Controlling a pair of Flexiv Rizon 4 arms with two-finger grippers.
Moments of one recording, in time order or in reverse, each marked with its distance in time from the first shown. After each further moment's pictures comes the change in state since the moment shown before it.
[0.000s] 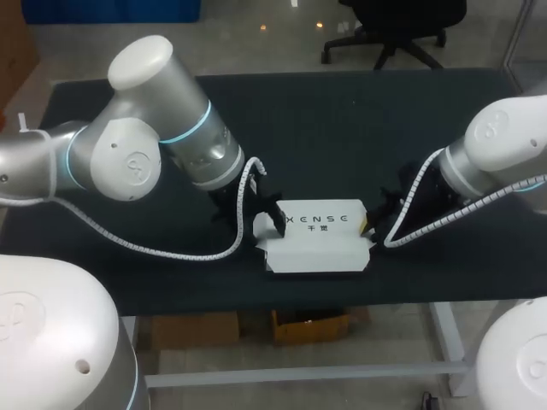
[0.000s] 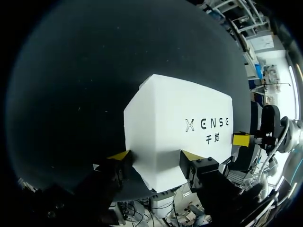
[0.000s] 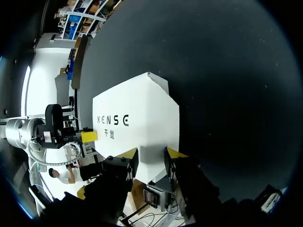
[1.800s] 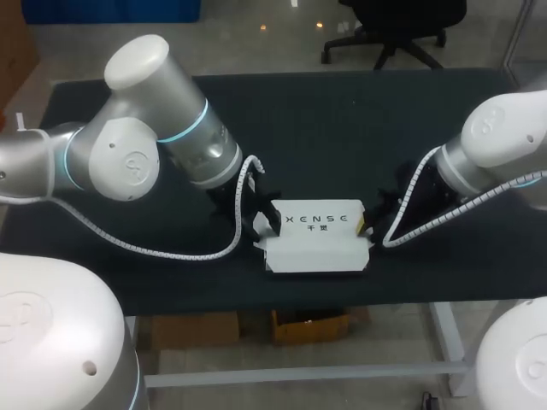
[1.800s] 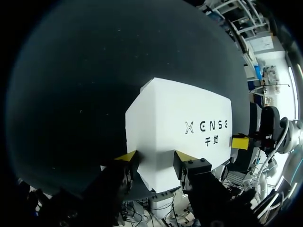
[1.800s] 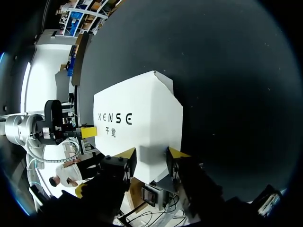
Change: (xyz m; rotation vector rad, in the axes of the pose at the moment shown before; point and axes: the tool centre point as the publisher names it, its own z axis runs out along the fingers) left arm -0.001 -0.004 -0.003 0.009 0.006 -0.004; right arm 0.004 -0.002 0.001 0.018 -0.006 -0.024
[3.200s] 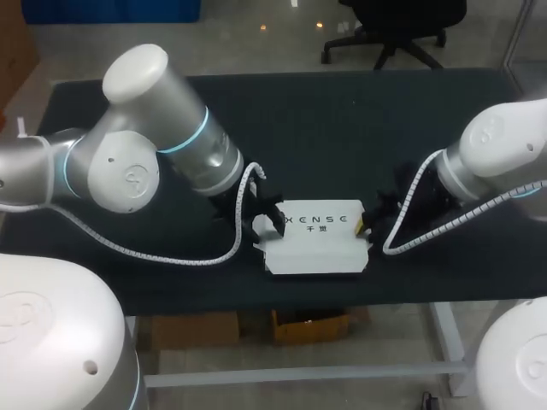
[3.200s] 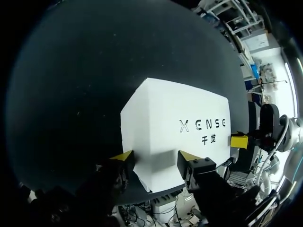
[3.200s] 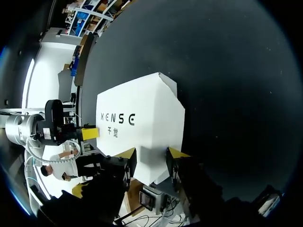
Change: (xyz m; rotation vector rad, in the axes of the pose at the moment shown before) left arm 0.003 0.002 0.003 0.055 0.009 0.040; right arm 0.002 0.000 0.003 -0.045 0.015 -0.039
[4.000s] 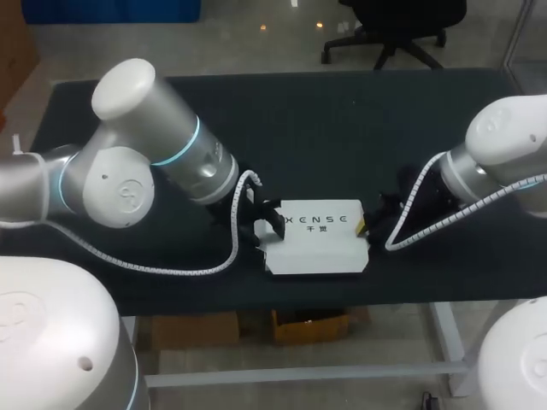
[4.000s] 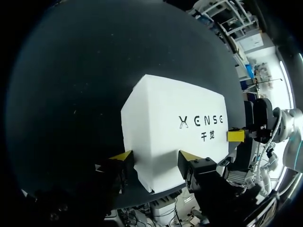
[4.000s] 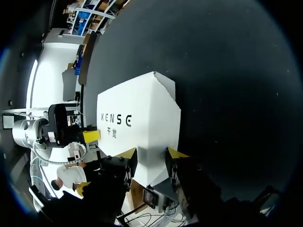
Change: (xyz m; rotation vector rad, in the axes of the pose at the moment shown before) left arm -0.001 0.004 0.004 0.025 0.046 0.023; right arm -0.005 0.004 0.004 0.029 0.056 0.000
